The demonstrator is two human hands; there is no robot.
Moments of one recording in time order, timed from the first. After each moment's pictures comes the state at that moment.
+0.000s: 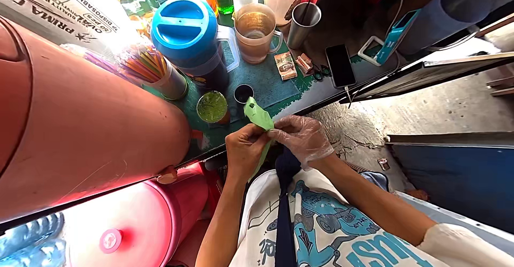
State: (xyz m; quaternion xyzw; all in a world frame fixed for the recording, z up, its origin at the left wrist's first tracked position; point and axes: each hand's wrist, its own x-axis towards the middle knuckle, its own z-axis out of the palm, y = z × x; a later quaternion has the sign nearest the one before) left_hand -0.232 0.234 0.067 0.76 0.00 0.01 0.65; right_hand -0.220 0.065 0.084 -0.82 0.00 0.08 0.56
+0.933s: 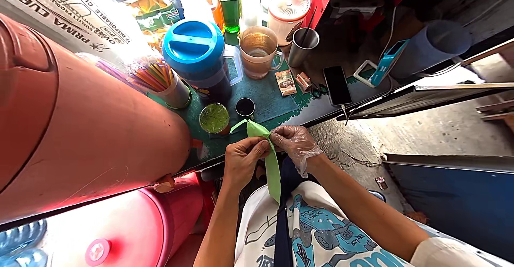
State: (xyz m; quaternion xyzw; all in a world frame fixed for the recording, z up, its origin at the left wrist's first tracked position) left_hand -0.231 0.238 0.072 0.64 0.04 -0.06 0.77; right_hand -0.194 0.066 0.073 -0.69 0.06 0.21 0.69
